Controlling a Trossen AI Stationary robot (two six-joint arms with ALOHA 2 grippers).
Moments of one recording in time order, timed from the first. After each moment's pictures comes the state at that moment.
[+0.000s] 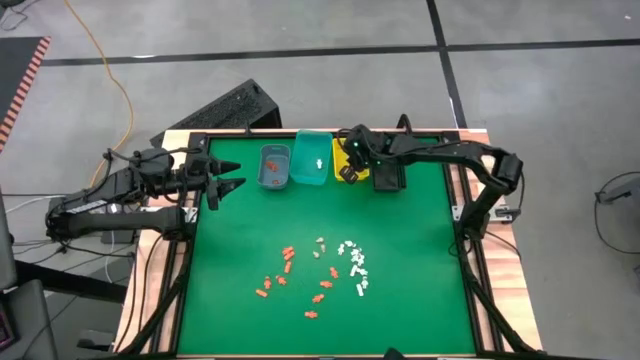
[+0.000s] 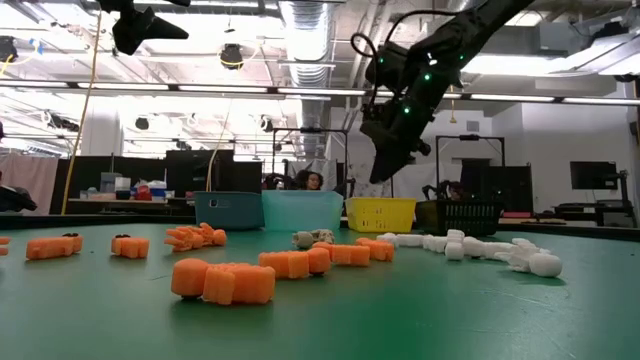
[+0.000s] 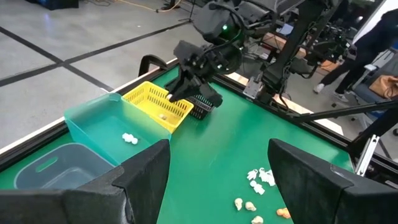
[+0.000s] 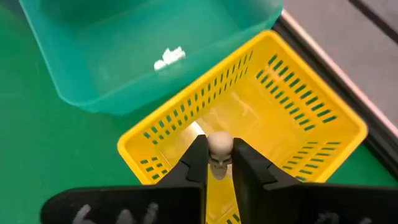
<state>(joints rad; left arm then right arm) 0.24 0.53 0.77 -0.41 -0.08 -0.37 -0.48 1.64 1.14 -0.37 0.12 0.13</state>
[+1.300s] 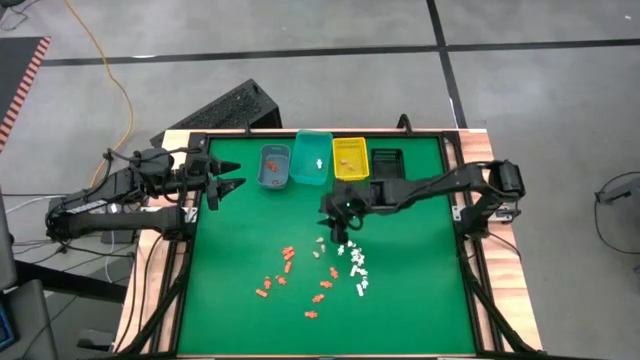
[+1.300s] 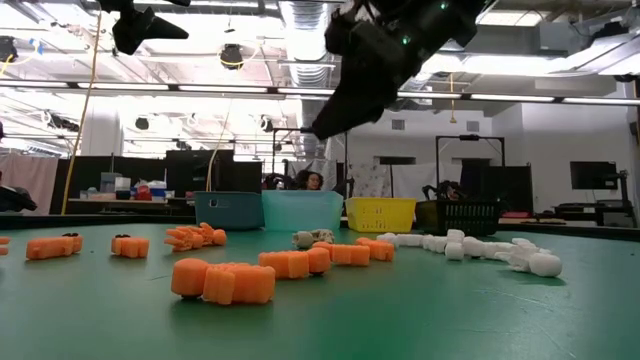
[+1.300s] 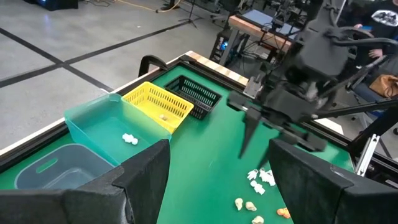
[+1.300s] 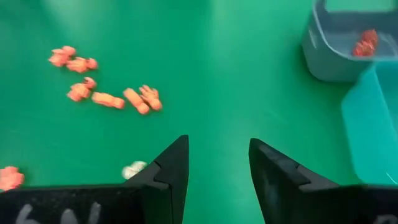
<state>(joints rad) 0.24 0.53 0.77 -0.41 -0.08 -0.36 0.00 1.62 1.14 -0.17 0.03 0.04</state>
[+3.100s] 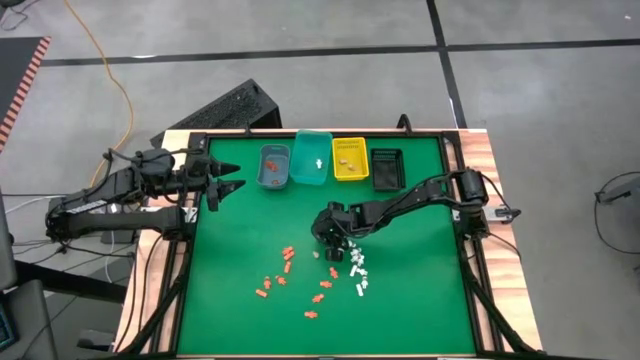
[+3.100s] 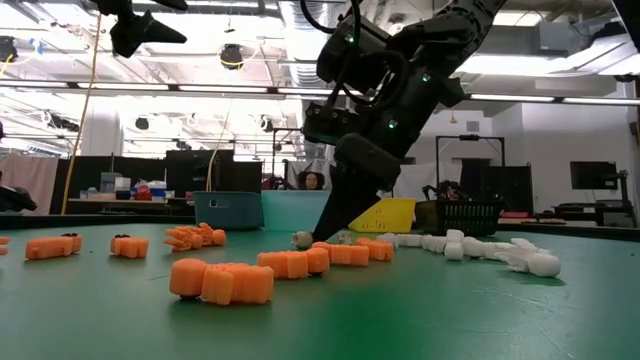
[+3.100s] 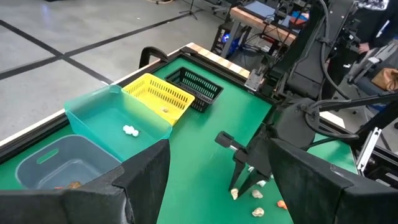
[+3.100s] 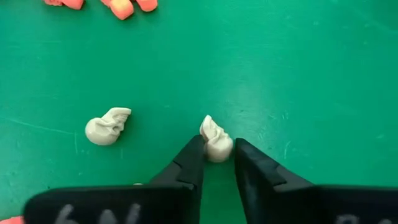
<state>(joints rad) 0.24 0.53 0.77 -0.44 -0.08 -0.37 0.06 1.92 1.14 -0.12 0.06 0.11</state>
